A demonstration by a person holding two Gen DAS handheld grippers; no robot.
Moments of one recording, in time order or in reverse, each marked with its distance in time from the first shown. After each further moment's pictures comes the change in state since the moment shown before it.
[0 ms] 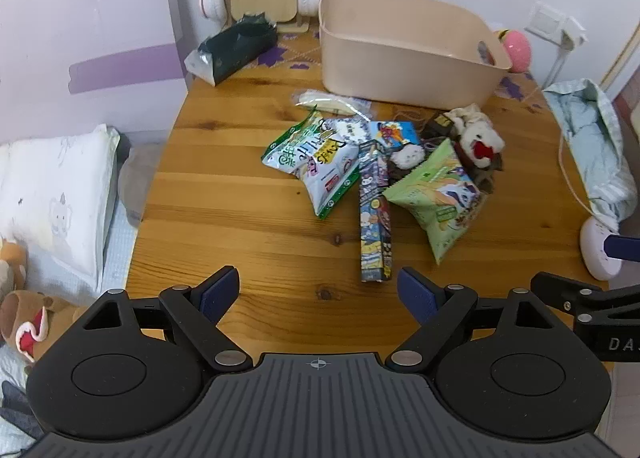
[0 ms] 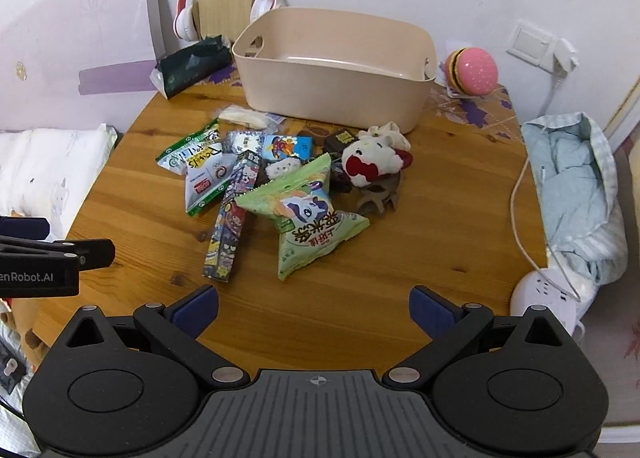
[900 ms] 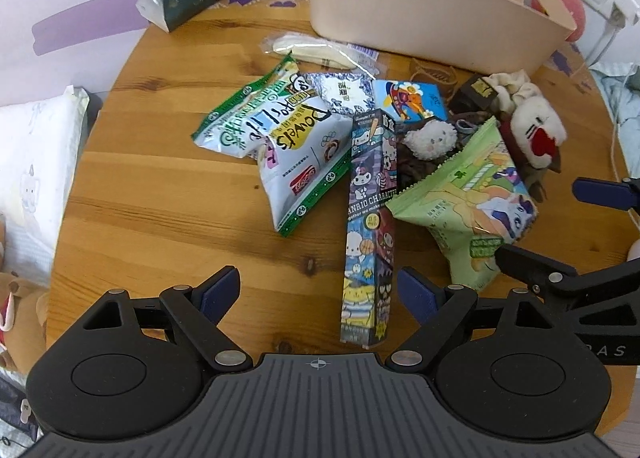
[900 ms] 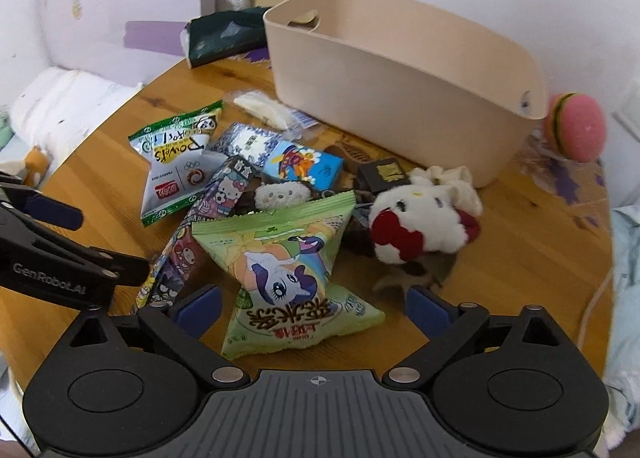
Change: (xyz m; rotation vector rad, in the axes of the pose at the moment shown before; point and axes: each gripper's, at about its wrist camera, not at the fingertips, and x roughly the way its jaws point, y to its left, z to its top) left arm 0.130 -0.027 0.036 -0.214 0.141 0.101; right arm 0.133 -0.025 0.049 -0.261 -0.033 0.123
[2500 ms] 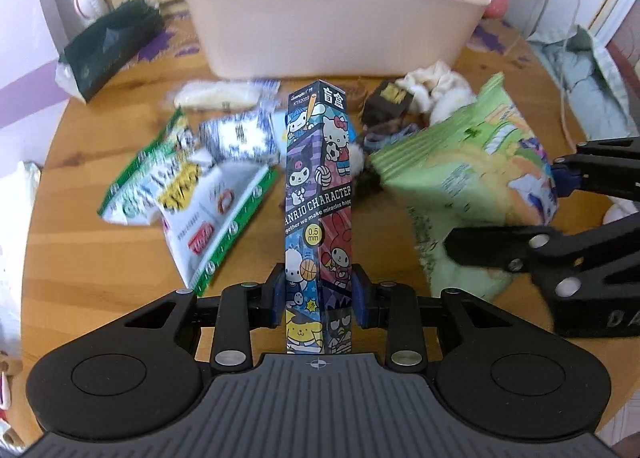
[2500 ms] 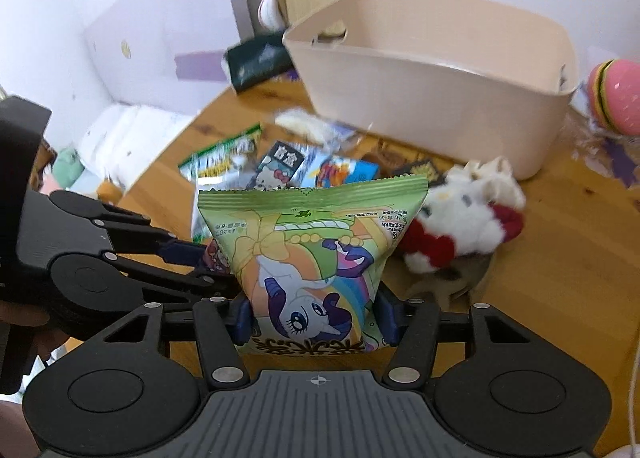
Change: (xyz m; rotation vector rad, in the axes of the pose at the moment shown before) left arm 0.002 -0.057 0.012 0.061 -0.104 -0.007; right arm -0.016 -0.037 -0.007 0.115 -0.057 0.226
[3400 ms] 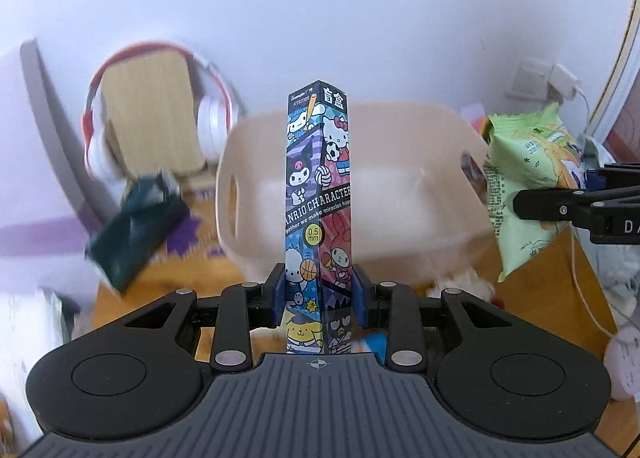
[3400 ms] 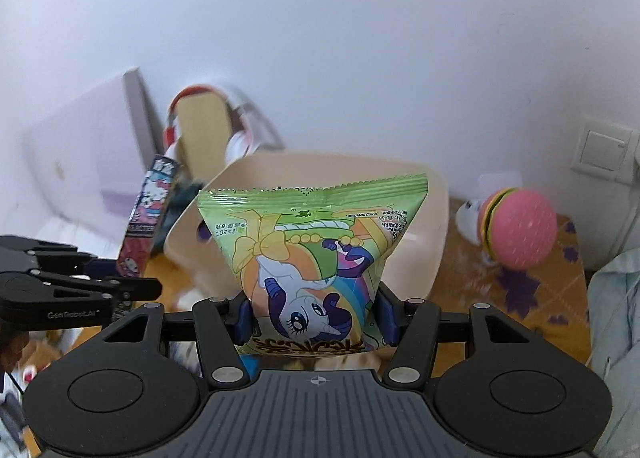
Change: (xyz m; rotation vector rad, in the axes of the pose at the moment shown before) left arm -0.038 0.029 0.145 0.051 -0.291 0.049; right arm -0.050 -0.087 0.116 0.134 -0.282 -0.181
